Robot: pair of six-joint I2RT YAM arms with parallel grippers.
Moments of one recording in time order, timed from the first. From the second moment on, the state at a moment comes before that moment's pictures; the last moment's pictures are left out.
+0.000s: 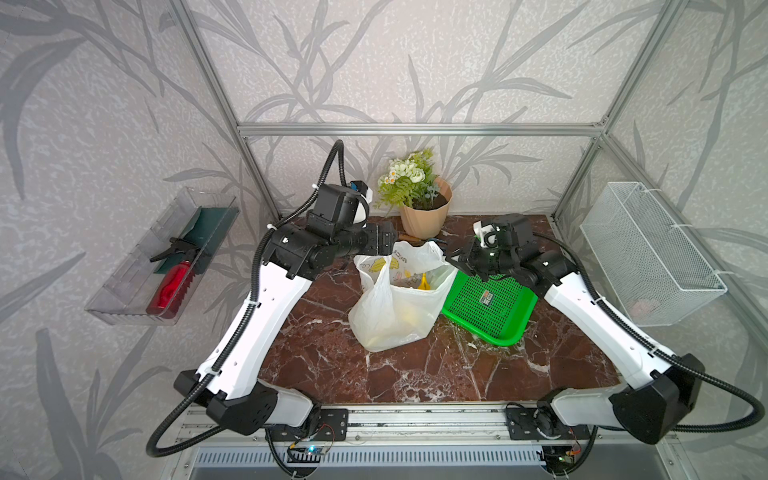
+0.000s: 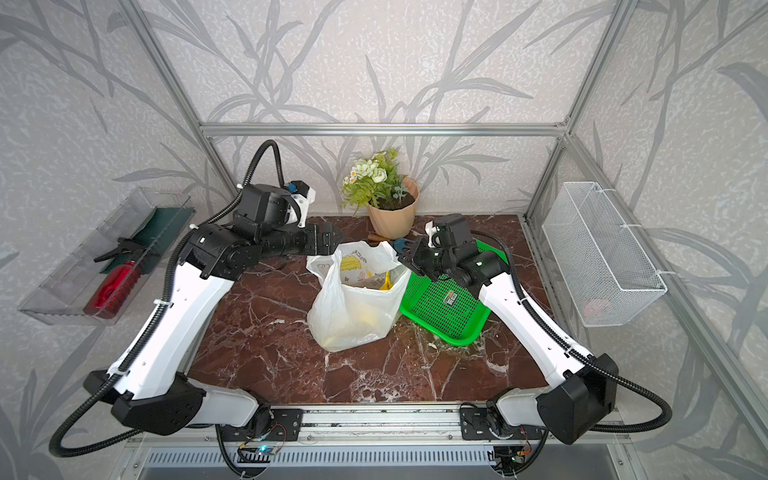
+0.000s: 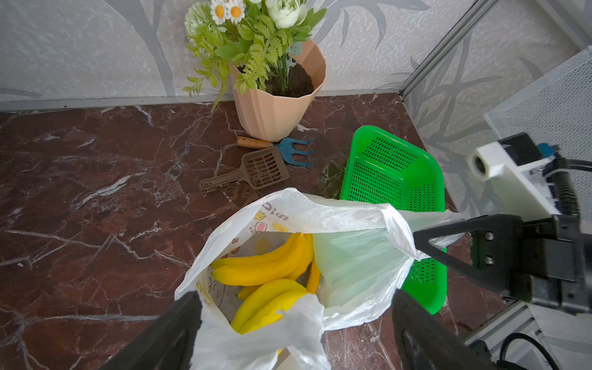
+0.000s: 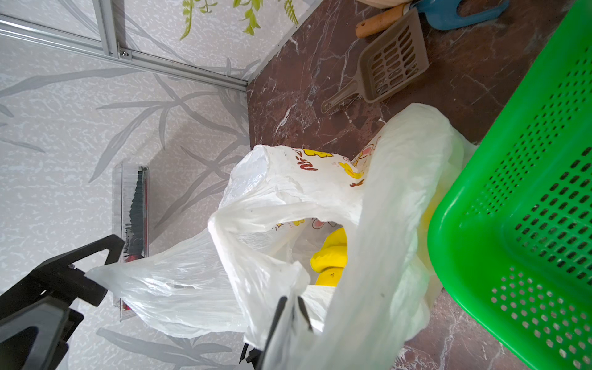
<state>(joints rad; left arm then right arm) -0.50 1.43 1.86 -1.12 0.01 -0.33 0.49 1.36 1.33 -0.58 -0.43 1.02</state>
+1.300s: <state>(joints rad) -0.36 1.30 1.70 -0.89 0.17 -0.40 0.85 1.23 1.21 -0.01 -0.22 0.26</state>
